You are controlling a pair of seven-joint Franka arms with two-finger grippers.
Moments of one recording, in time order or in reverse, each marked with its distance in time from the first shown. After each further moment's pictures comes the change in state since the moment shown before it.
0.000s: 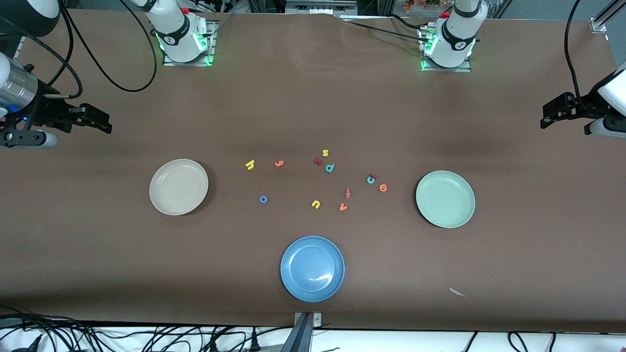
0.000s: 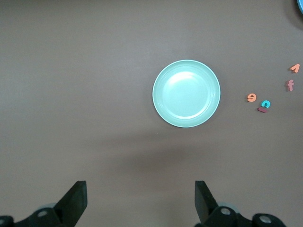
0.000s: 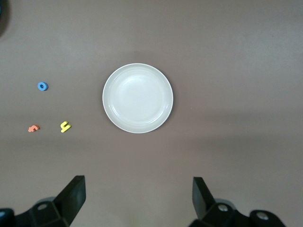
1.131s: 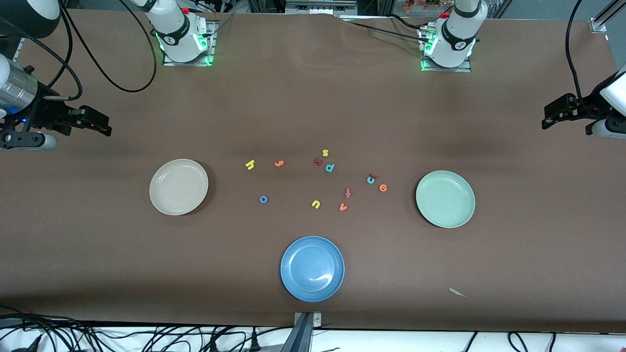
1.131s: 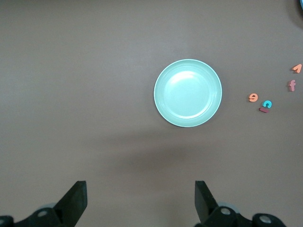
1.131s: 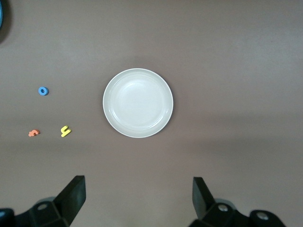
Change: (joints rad) left arm 0.004 0.002 0.000 0.000 0.000 0.000 0.000; right arm 0.000 0.007 0.000 0.000 0.000 0.024 0.000
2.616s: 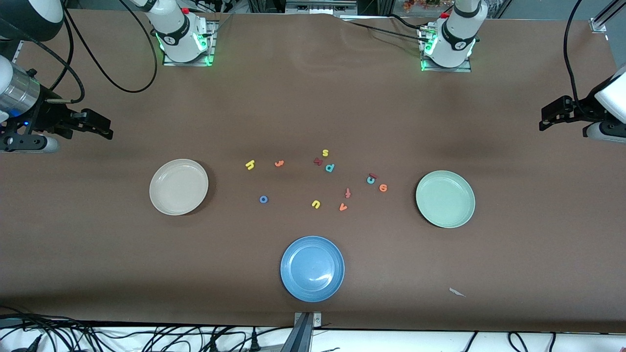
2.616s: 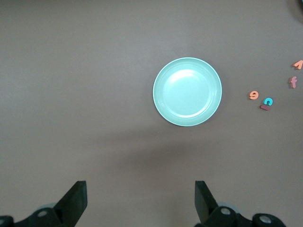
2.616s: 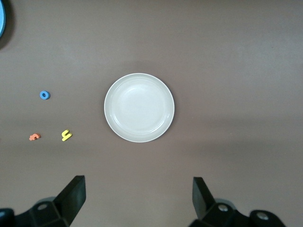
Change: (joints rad) left arm 0.012 0.012 -0.025 0.003 0.007 0.000 0.010; right arm 0.005 0.005 0.000 0.001 0.000 0.021 0.000
